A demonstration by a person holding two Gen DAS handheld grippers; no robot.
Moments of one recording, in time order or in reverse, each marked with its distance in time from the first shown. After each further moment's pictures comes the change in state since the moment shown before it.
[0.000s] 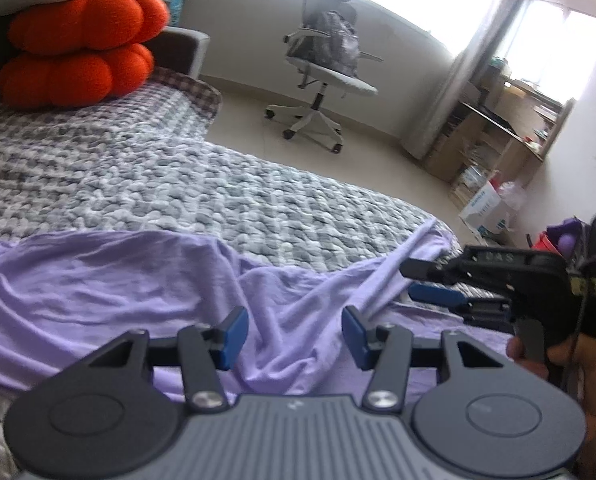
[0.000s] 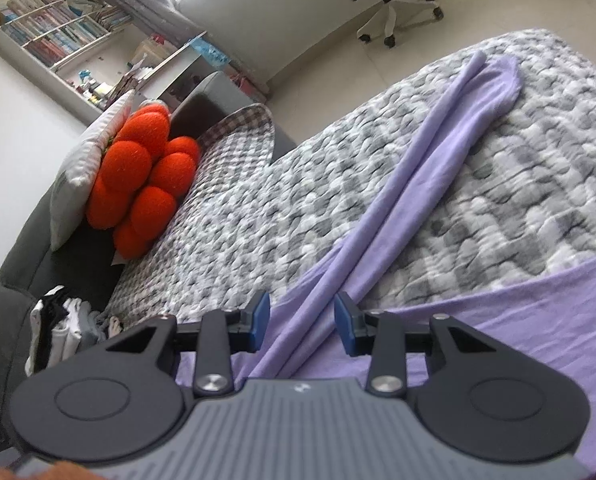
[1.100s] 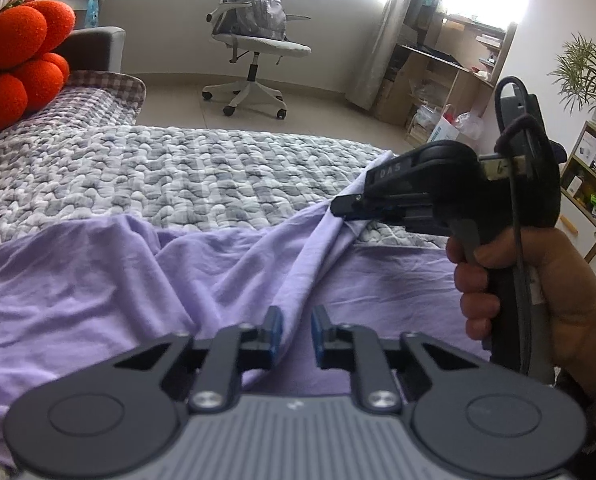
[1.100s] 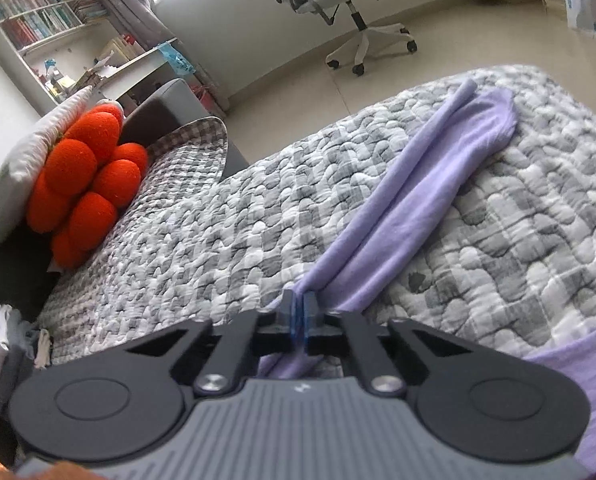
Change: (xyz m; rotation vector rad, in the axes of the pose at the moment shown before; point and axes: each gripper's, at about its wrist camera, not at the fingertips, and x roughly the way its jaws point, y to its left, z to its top) left arm 0.038 -0.023 -0.023 0.189 0.080 -0.069; right arm 0.035 0.002 0.006 -0.112 -0.074 -0.167
